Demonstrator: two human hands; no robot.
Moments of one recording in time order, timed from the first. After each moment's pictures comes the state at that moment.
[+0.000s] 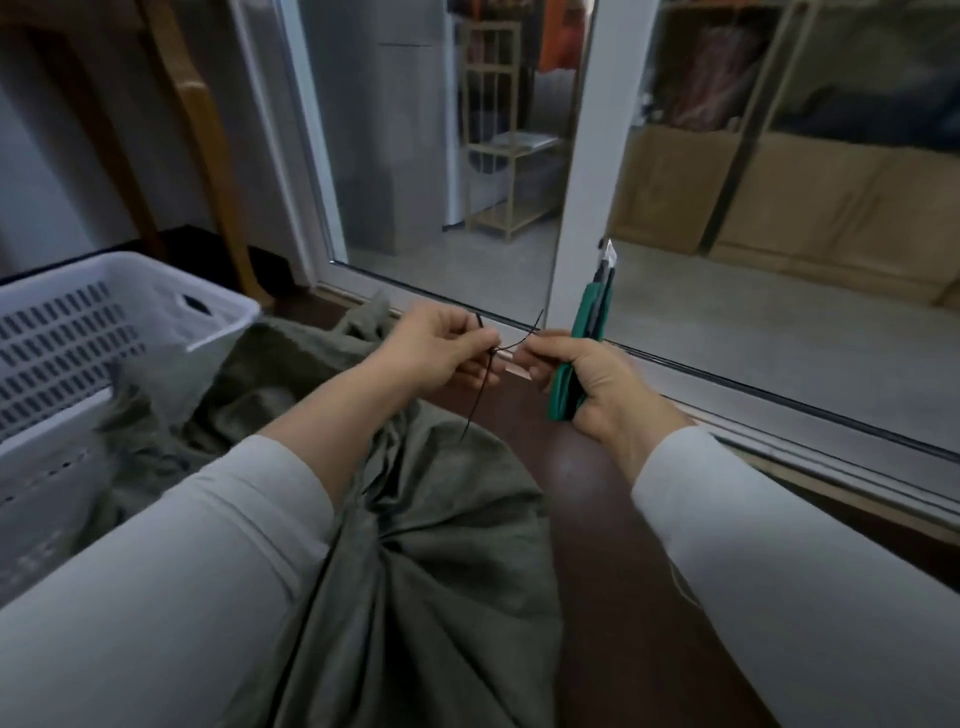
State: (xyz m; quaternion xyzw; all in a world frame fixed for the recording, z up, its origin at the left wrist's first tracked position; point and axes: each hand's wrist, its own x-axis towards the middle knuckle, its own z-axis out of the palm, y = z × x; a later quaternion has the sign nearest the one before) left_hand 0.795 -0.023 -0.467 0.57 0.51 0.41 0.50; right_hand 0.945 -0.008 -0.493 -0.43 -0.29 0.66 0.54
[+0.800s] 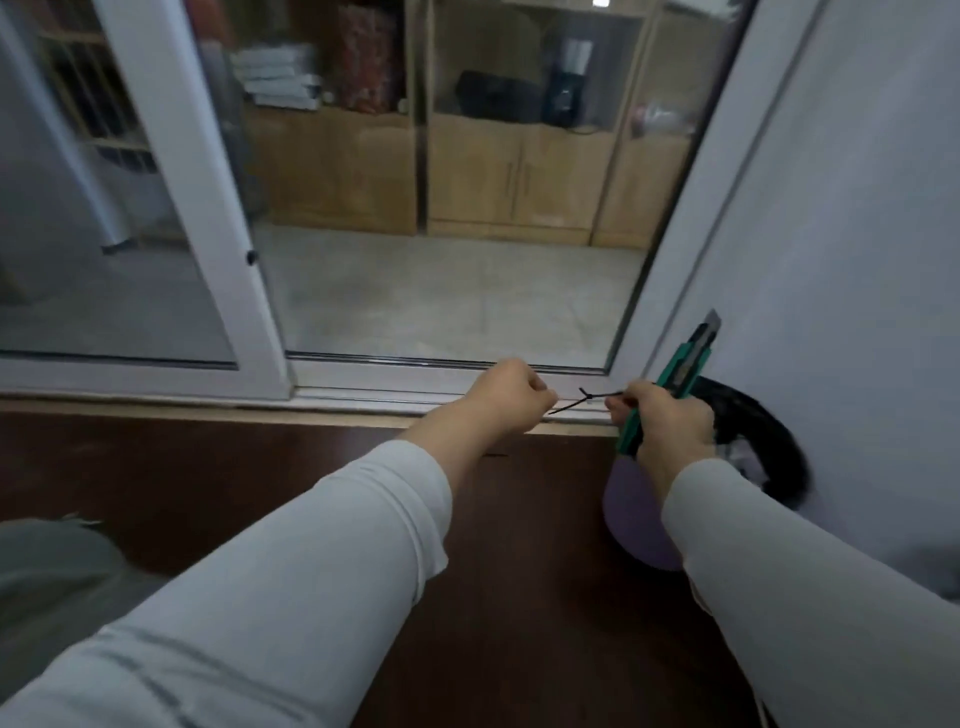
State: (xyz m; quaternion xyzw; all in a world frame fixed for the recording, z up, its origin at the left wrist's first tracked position) left_hand 1.192 -0.013 -0.493 0.81 0.39 0.11 0.43; right_hand 1.327 -0.091 -0.512 -0.65 0.02 0.25 0.72
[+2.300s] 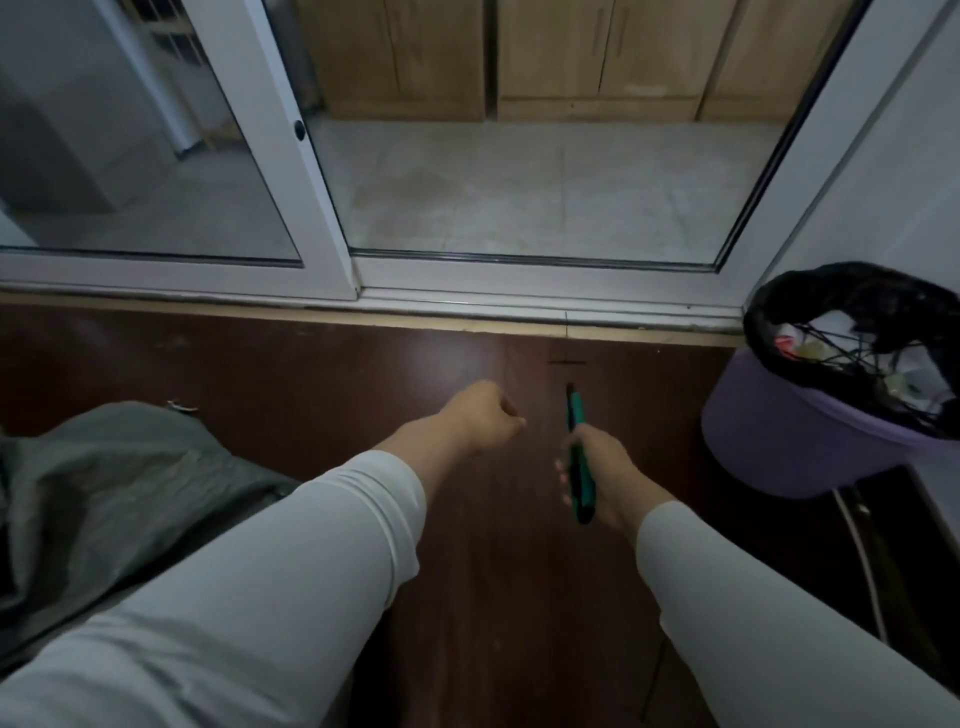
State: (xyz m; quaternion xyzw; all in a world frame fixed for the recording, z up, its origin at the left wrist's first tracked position) left_hand 1.104 -0.005 -0.624 0.78 0.49 -0.03 0.38; right_hand 1.228 -0.084 -0.687 -0.72 -0.10 0.55 0.40
